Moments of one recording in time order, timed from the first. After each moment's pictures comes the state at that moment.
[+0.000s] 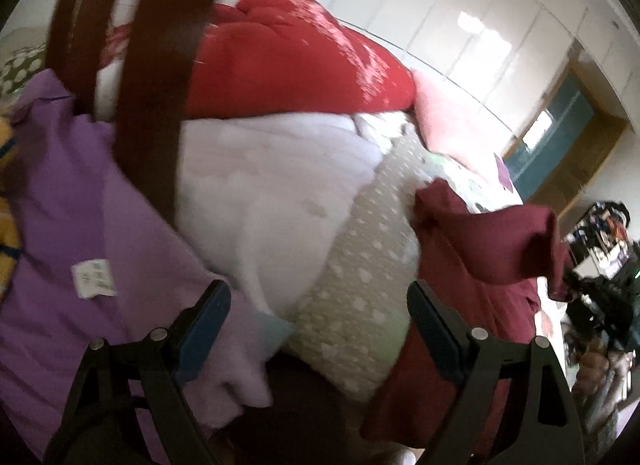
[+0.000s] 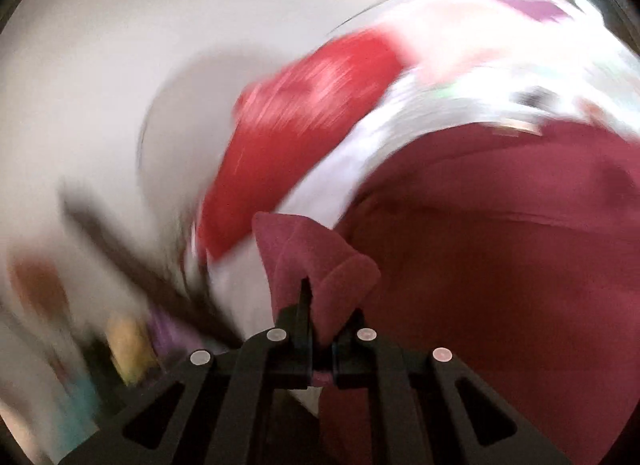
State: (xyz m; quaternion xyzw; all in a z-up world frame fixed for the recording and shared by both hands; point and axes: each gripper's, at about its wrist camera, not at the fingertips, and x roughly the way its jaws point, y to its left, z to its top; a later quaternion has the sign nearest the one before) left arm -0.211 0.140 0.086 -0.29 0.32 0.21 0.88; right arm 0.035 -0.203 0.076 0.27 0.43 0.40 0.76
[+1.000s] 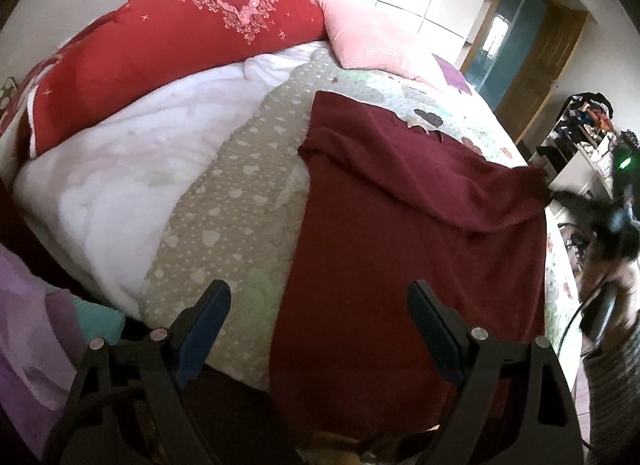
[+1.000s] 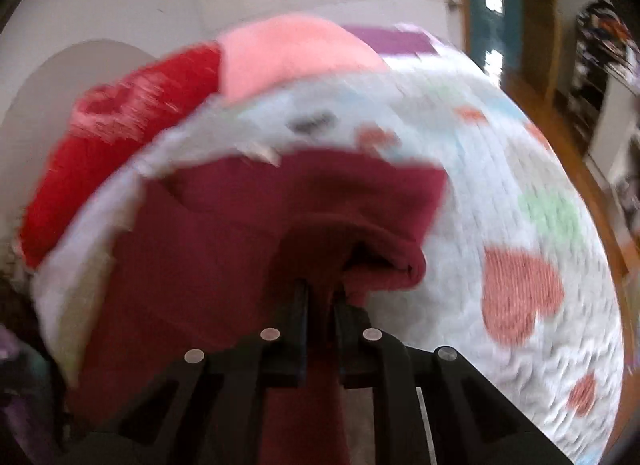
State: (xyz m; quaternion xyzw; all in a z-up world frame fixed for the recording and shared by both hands) left arm -0.105 0.023 0.077 -0.19 0.42 0.13 0.88; right arm 0.108 -0.269 0.079 0.02 0.40 0.26 0.88
